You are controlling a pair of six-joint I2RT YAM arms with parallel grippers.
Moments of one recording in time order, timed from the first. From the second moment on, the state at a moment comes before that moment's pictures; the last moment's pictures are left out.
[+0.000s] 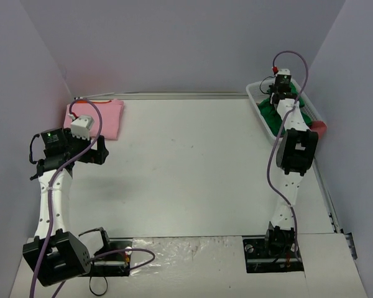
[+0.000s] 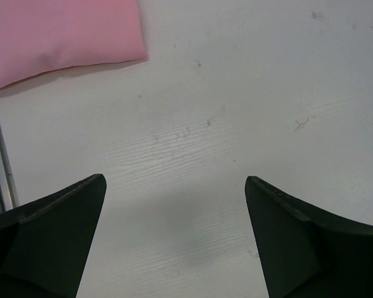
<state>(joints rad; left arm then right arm) 0.32 1.09 0.98 -0.57 0.52 0.33 -0.11 2.43 2.16 -0.39 0.23 -0.10</state>
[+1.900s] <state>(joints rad) 0.32 1.03 0.98 -0.57 0.58 0.33 0.27 1.39 1.91 -0.70 -0.41 -0.21</state>
